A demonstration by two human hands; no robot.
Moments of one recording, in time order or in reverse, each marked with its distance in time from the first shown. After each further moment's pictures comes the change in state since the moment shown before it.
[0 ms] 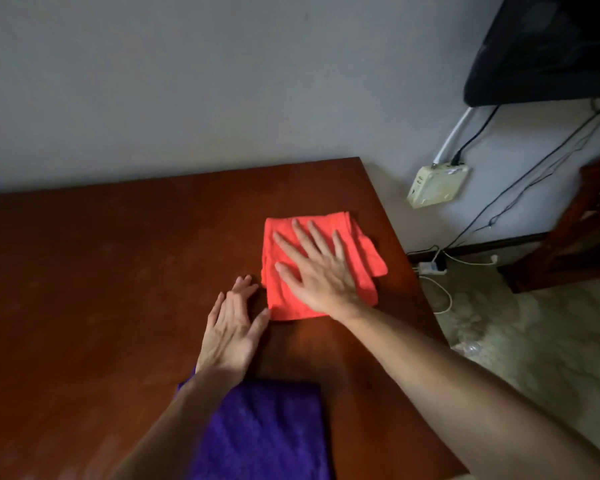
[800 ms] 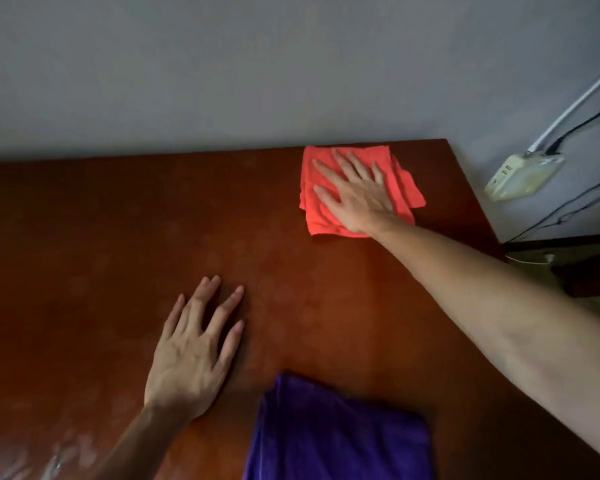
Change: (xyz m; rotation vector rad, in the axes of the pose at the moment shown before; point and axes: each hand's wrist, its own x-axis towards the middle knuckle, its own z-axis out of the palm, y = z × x) left_hand -0.032 -0.118 -0.103 0.492 -0.035 0.032; right_hand 0.157 -0.025 0.017 -0.011 -0.092 0.036
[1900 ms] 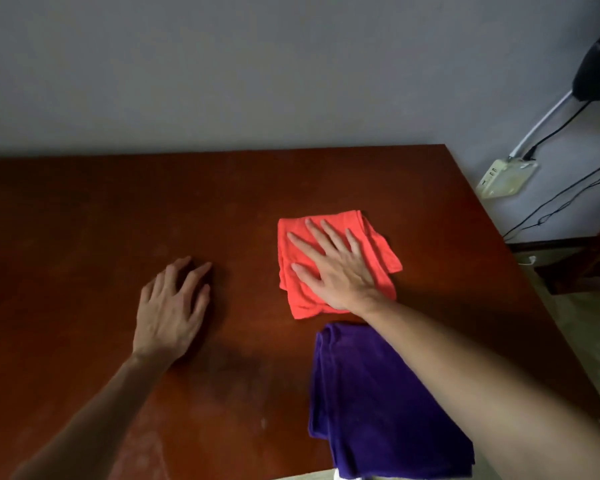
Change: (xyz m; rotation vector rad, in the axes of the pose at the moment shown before) left_hand -0.050 -0.114 -0.032 -0.010 0.143 -0.122; right_hand -0.163 -0.148 0.009 -0.014 -0.054 -0.161
